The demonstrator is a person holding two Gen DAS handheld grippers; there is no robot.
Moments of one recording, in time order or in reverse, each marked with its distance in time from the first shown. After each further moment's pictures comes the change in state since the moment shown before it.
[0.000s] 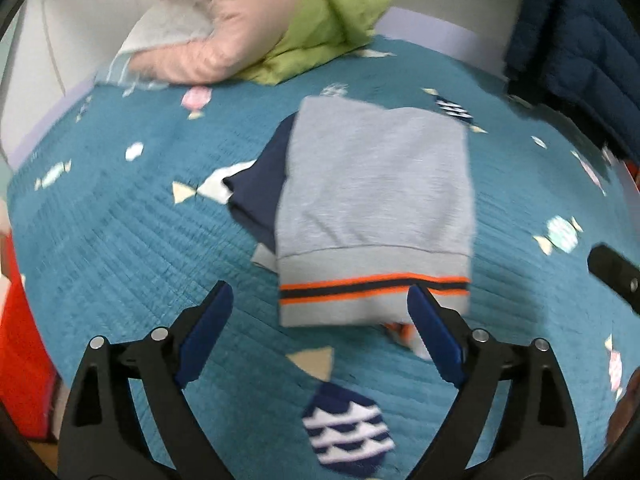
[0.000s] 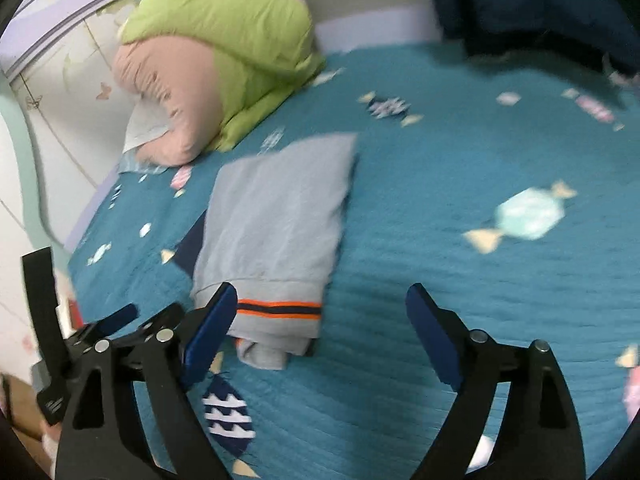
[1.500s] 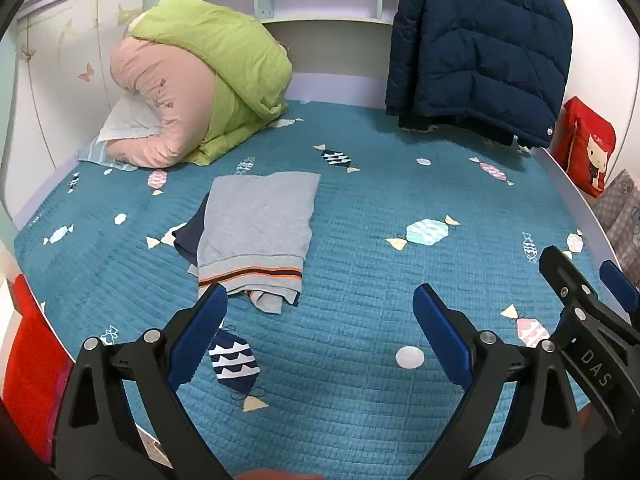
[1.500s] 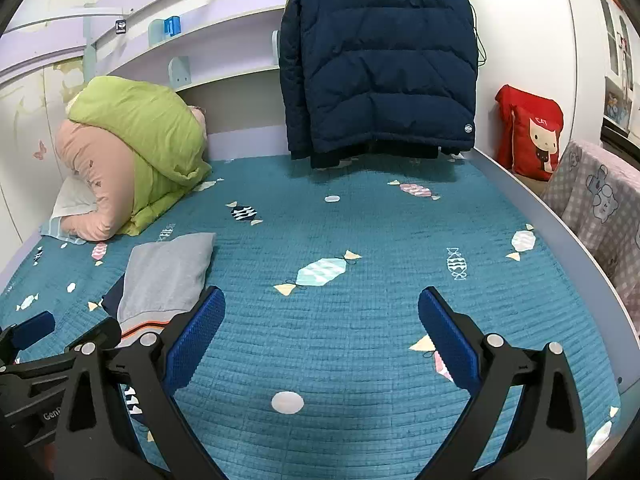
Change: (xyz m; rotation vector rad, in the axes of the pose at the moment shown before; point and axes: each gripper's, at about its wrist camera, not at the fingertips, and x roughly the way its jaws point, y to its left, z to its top) left arm -0.184 -0.140 -0.053 0.134 -0.210 -0.097; right arm -0.192 -0.050 -0.062 0.030 -0.341 -0.380
